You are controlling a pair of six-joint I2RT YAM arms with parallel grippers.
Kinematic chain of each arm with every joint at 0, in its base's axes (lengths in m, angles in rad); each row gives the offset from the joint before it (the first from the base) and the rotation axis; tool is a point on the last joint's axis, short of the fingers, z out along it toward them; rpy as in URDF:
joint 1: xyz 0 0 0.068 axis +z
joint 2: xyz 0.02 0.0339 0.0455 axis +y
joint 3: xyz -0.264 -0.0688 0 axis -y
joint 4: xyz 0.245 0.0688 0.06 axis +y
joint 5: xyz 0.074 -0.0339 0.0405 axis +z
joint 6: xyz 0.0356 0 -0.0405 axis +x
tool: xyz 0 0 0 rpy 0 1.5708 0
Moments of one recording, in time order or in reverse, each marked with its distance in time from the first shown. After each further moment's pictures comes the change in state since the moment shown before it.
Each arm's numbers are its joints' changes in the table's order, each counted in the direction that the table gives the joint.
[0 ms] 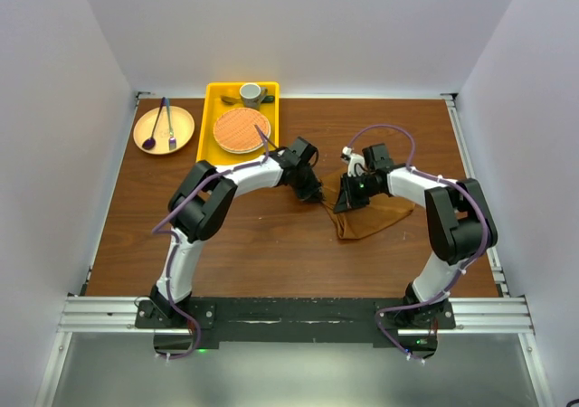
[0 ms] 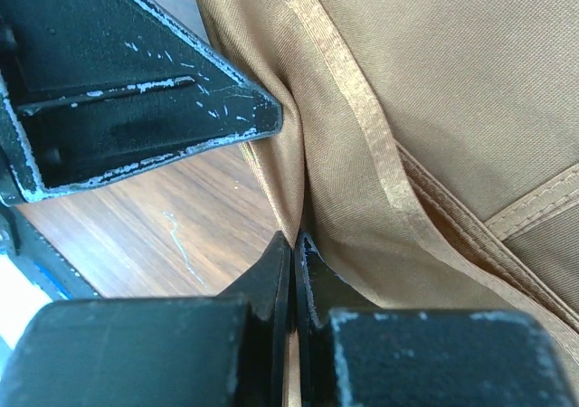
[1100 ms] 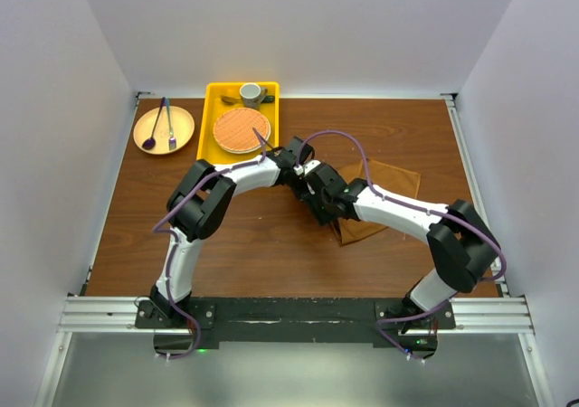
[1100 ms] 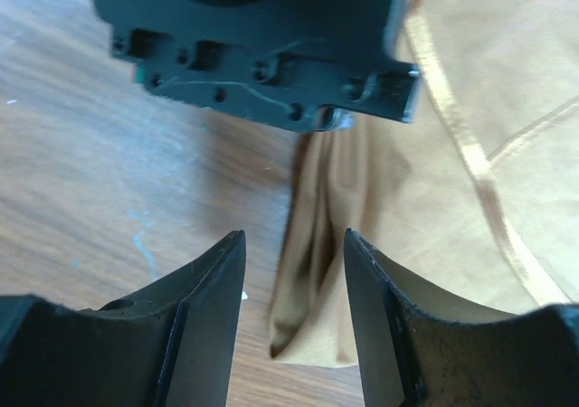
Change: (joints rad) left arm 0.016 0.002 -0.018 -0.023 -0.073 -0.015; right arm 0.507 -0.145 0.056 0.127 -0.782 -0.057
